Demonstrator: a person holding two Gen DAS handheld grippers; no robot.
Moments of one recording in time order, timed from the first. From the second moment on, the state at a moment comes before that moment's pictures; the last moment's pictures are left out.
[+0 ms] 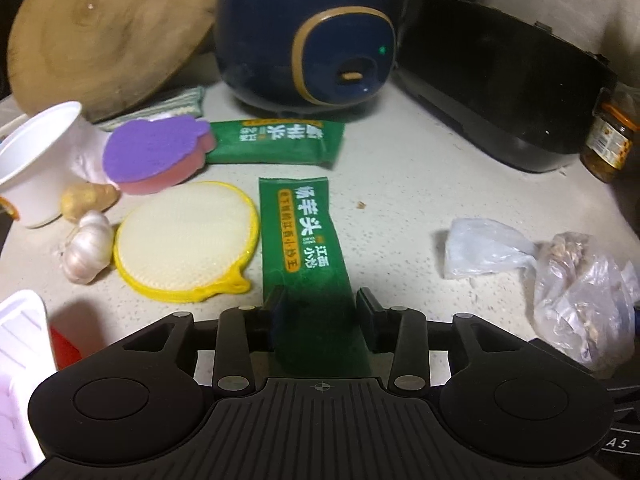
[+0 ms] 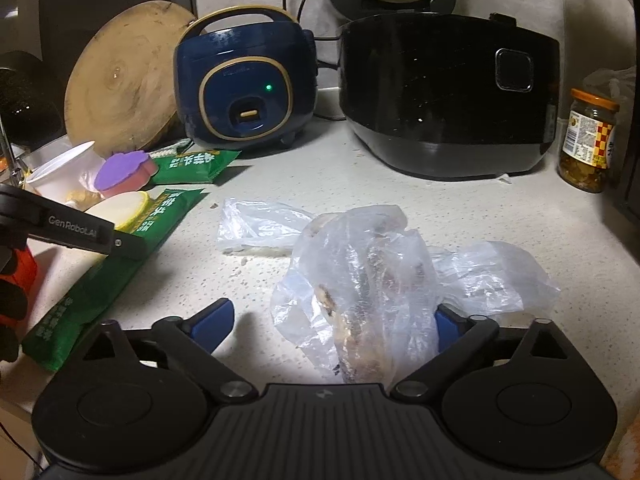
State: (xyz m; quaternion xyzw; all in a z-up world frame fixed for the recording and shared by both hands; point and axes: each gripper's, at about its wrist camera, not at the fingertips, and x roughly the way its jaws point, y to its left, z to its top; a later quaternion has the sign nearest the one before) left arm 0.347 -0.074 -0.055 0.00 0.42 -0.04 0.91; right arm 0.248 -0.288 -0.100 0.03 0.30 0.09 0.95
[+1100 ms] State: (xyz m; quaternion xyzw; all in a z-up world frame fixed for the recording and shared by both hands) left arm 0.292 -0.061 -0.039 -0.12 0.36 -0.06 0.92; right arm 0.230 -0.292 -0.061 -0.01 0.24 0.06 0.97
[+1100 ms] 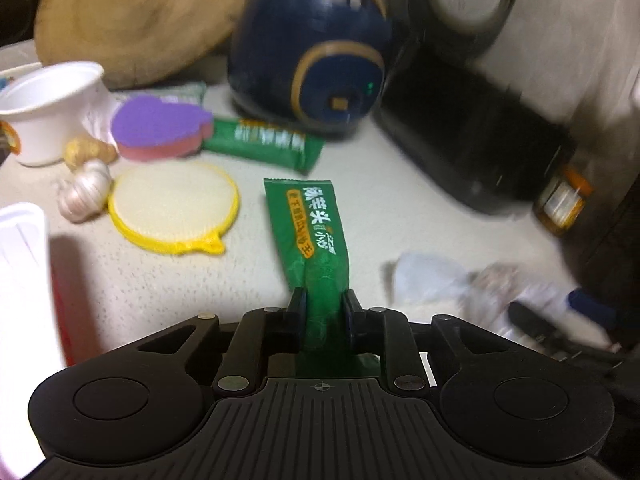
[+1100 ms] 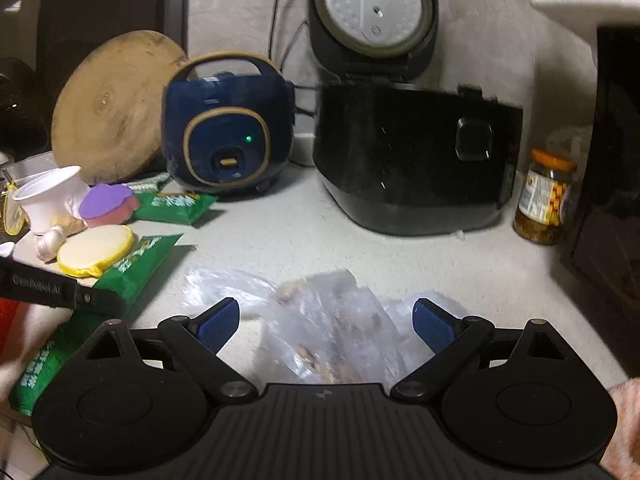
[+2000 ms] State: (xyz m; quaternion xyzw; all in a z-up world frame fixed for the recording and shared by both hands) left arm -0.021 0.183 0.018 -0.29 0.20 0.23 0.91; right arm 0.258 -0.022 -0.057 -0.06 0.41 0.35 0.84
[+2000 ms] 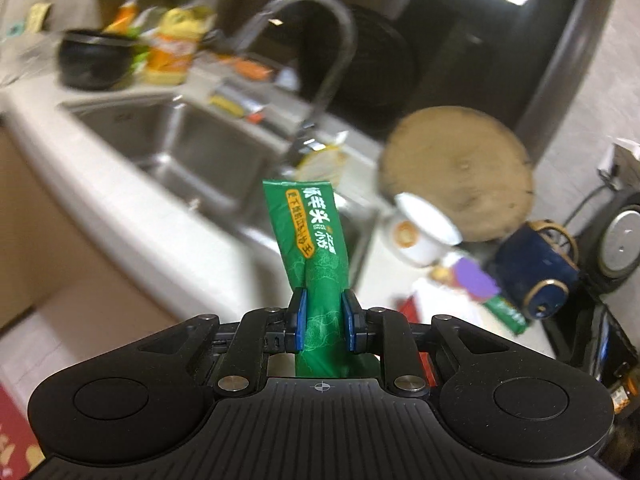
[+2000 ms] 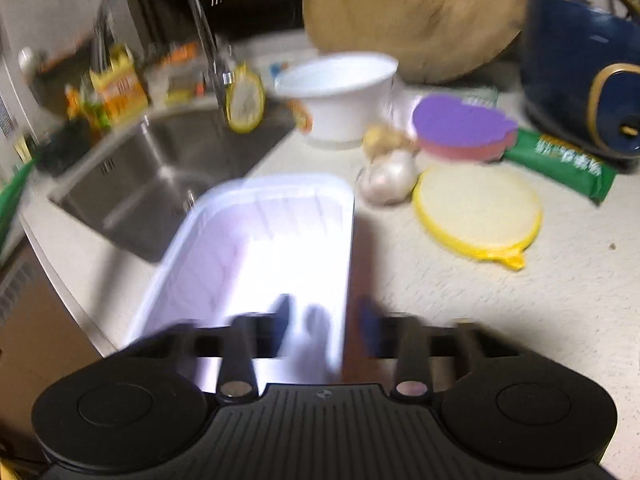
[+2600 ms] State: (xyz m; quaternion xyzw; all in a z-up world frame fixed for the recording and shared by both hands) left arm -0.105 0.245 -0.148 -0.33 0.46 0.16 0.81; right arm 0.070 -0.001 -0.061 -0.11 0.45 0.39 0.79
